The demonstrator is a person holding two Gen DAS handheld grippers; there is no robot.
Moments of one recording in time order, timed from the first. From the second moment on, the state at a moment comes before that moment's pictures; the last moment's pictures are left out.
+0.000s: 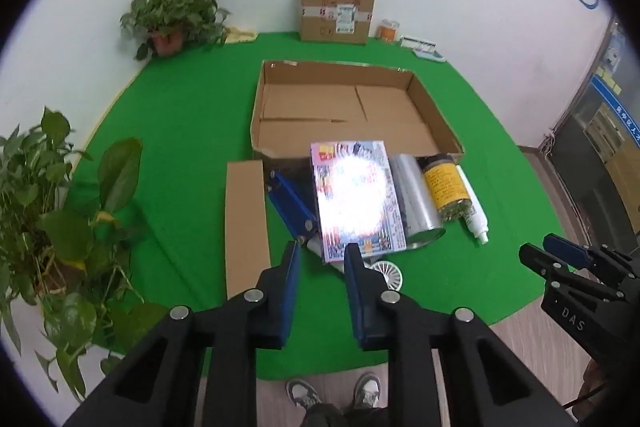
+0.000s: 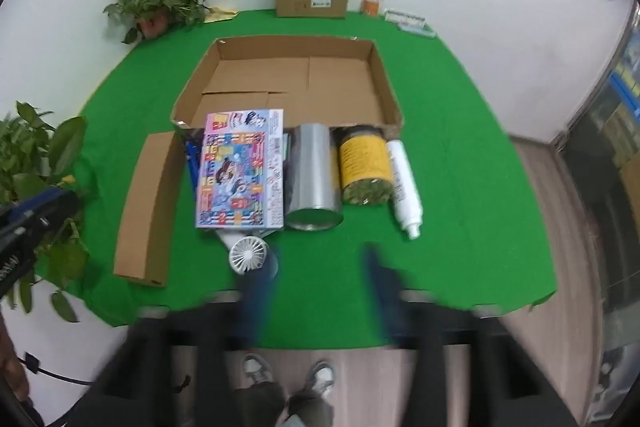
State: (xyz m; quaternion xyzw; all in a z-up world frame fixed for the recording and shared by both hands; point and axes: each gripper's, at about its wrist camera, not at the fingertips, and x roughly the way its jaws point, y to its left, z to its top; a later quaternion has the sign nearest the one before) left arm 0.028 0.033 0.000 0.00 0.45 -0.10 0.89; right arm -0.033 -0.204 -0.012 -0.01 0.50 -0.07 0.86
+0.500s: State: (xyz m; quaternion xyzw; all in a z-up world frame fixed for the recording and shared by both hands) left arm 0.053 0.027 0.006 0.01 0.44 -0.04 0.90; right arm -0.003 -0.217 -0.013 0.00 0.50 -0.07 0.86
